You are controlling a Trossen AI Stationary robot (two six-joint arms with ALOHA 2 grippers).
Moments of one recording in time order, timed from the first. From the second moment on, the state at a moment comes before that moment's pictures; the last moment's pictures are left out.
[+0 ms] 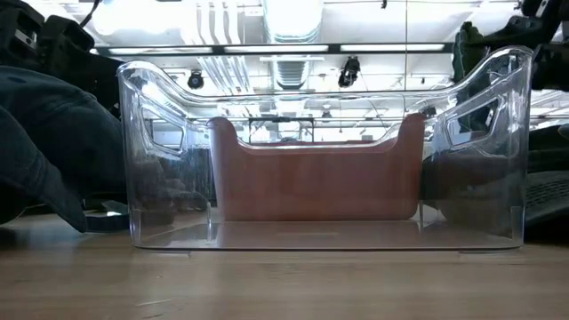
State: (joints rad) left arm 0.10 0.07 0.01 0.04 0.15 -0.16; right arm -0.03 0.01 0.01 0.10 -0.11 0.97
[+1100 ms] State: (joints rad) left arm 0.10 0.07 0.01 0.04 0.15 -0.16; right arm 0.10 0.70 0.72 -1.27 -0.39 0.89
